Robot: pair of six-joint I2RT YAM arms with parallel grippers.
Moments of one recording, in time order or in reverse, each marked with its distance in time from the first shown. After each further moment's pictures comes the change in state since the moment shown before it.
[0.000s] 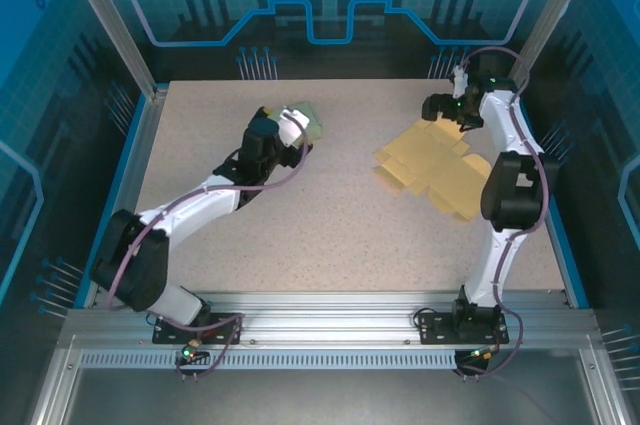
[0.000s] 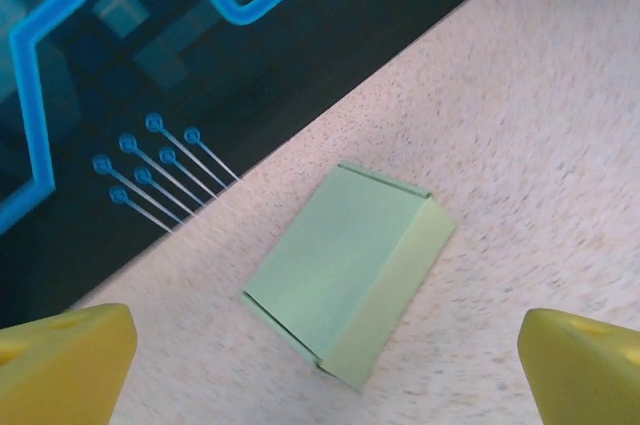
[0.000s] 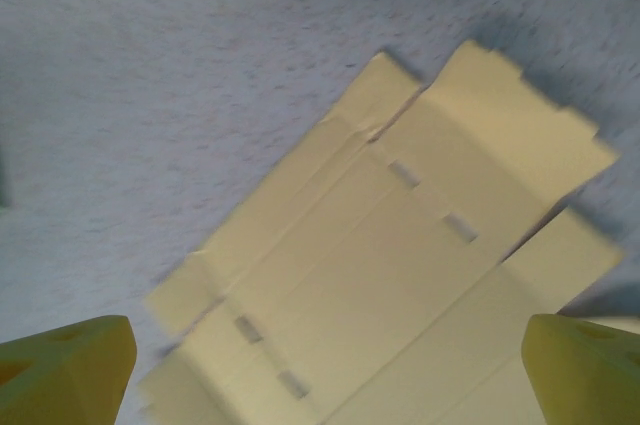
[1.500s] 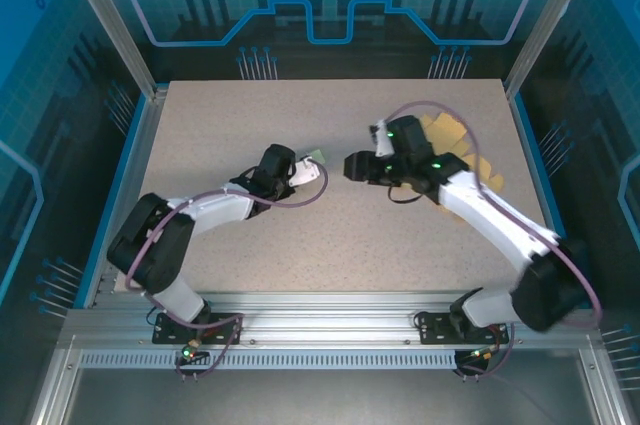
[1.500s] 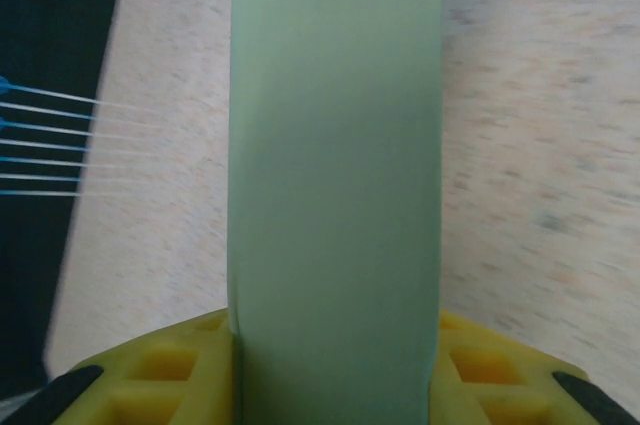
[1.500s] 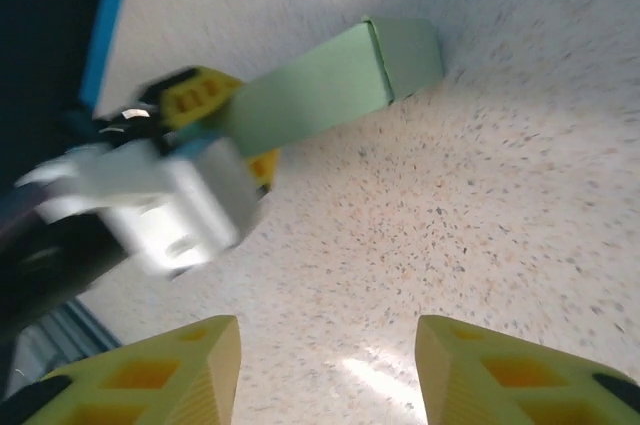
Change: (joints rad) left arm -0.025 0.187 -0.108 -0.048 -0.039 0.512; right arm 0.598 -0.782 -0.777 0.373 -0.114 0.599
